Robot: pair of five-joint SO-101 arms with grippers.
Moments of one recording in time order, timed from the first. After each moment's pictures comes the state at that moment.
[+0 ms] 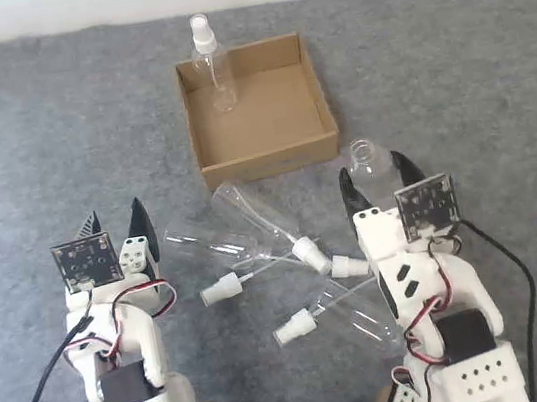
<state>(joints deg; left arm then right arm) -18.0 -99.7 96.7 35.1 0.6 -15.0 -95.4 87.0 30.5 3.7</state>
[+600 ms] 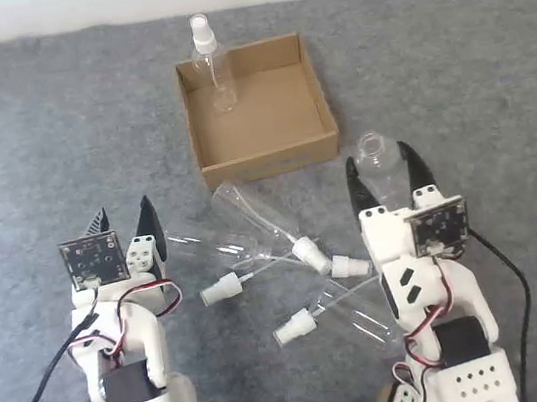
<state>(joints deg) -15.6 -99.7 96.7 35.1 0.6 -11.3 -102.7 95.2 21.5 3.6</state>
